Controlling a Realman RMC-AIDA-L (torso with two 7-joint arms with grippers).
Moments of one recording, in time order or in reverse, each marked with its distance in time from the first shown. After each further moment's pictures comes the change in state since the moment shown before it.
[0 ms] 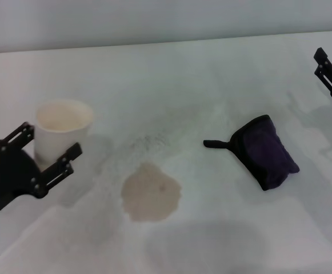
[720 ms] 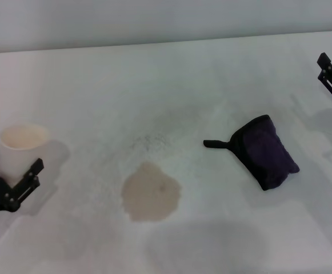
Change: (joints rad) left arm 0.065 0.000 -0.048 -0.148 -0.126 -0.153 0.213; right arm -0.018 -0.001 -0.005 -0.003 -0.001 0.001 0.004
